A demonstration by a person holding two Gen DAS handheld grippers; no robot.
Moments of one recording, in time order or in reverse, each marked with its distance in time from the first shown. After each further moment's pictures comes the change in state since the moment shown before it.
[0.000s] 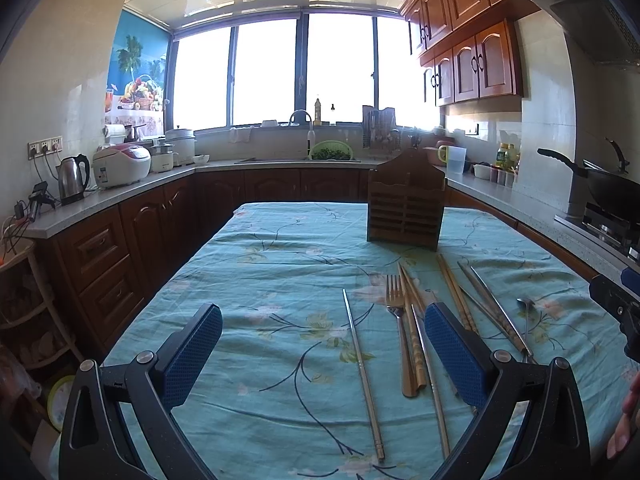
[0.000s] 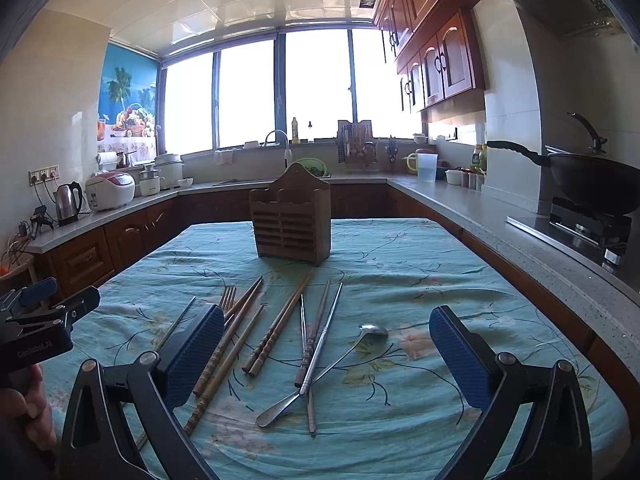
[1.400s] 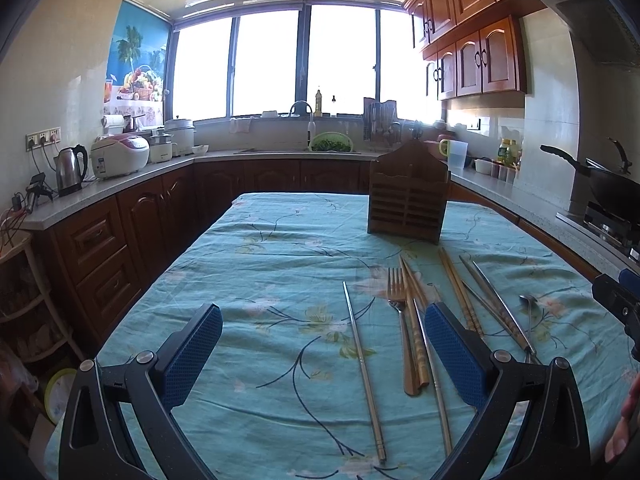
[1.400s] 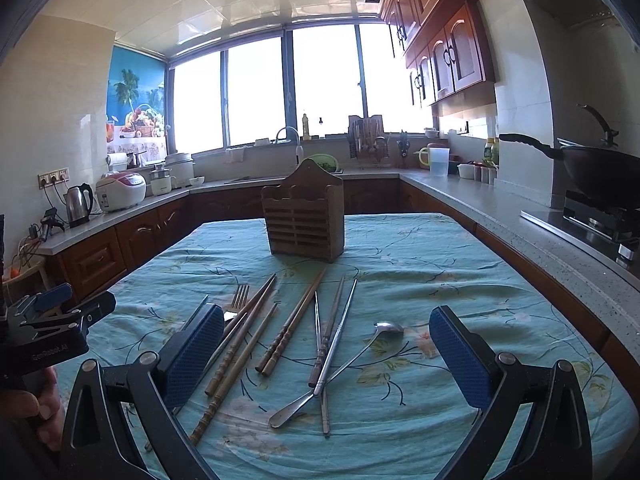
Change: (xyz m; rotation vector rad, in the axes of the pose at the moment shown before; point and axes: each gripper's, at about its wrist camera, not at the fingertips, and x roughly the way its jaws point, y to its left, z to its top) left arm 0.009 0.004 -0.003 -0.016 0.034 -0.005; right arm 0.005 -0.002 0.002 0.017 0.020 0.054
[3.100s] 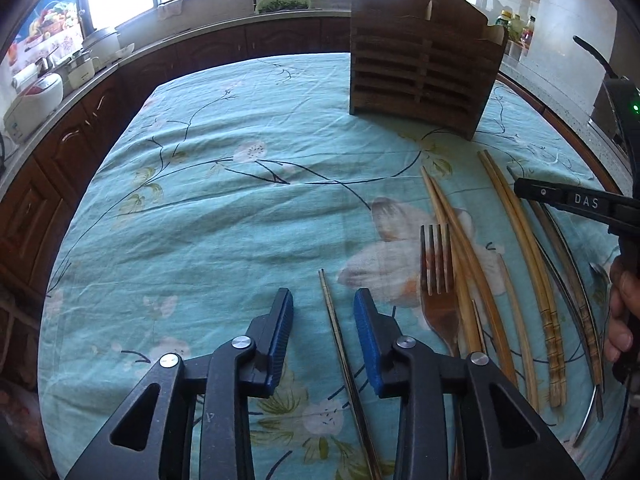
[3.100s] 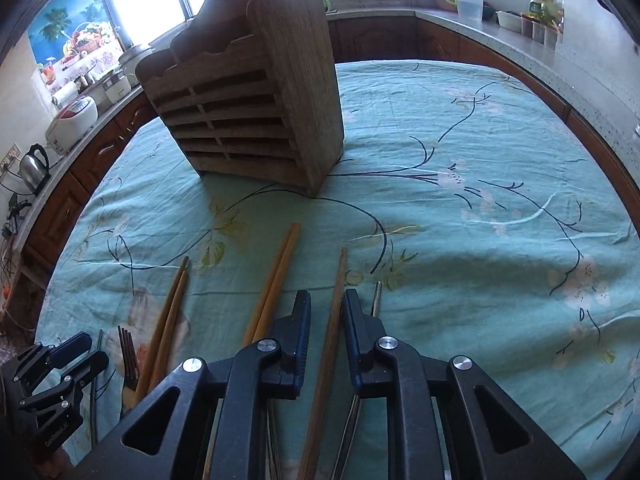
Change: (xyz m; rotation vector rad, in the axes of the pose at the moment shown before) left arm 0.200 -0.028 0.077 0.131 0.548 -0.104; right arm 0.279 -0.035 0.028 0.081 0.628 0.049
